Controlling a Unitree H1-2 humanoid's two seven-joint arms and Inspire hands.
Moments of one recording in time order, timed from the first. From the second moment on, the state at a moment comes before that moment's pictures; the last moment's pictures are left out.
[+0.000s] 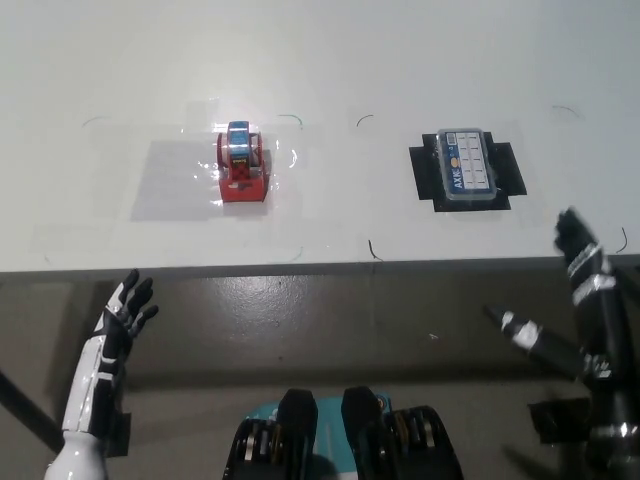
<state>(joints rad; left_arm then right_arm) 0.02 0.15 0.06 -0.06 -0.01 -0.29 -0.04 -0.14 -0.08 -0.06 -0.03 -0.02 -0.31 0.00</state>
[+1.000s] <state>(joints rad) 0.04 0.15 0.05 -0.11 -0.02 -0.31 -0.07 -0.92 -0.19 -0.17 0.93 0.02 -0.28 -0.02</state>
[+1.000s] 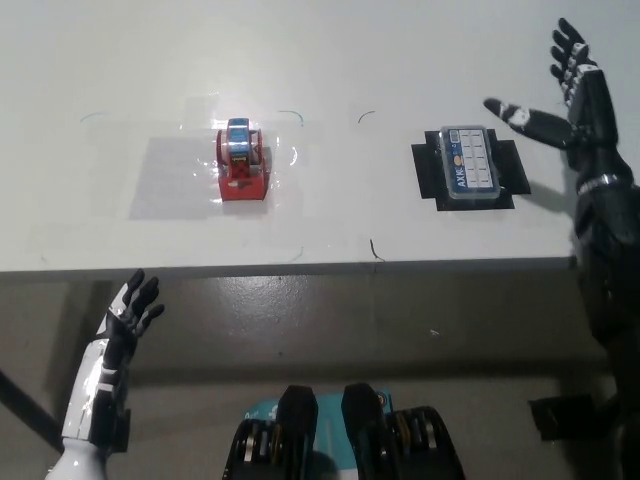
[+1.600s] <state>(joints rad) 0.04 0.15 0.04 -0.13 -0.02 -0.31 -0.07 -1.09 -0.20 -0.27 1.41 0.10 -0.32 -0.05</state>
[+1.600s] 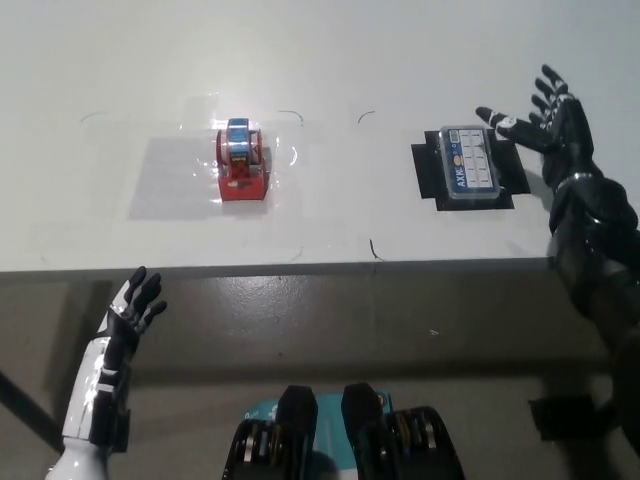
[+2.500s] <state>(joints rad) 0.03 0.15 0.05 -0.13 -0.02 -0.31 -0.07 -1.04 -0.08 -0.30 1.42 0.18 -0.34 -0.04</state>
